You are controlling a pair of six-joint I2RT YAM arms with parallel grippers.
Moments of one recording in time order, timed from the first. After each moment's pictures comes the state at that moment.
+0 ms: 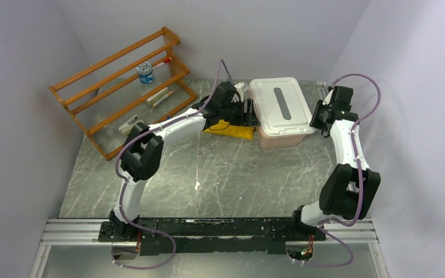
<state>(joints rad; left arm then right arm) -0.76 2.13 1.74 -0.15 0.35 -0.58 -0.26 1.47 1.21 -0.57 -0.07 0.07</state>
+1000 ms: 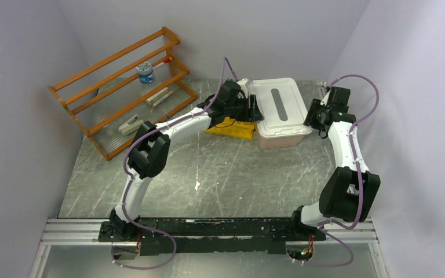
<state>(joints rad) -0.76 2.20 1.81 -0.07 0.28 -0.58 -0.23 1.44 1.18 -0.55 -0.08 0.09</state>
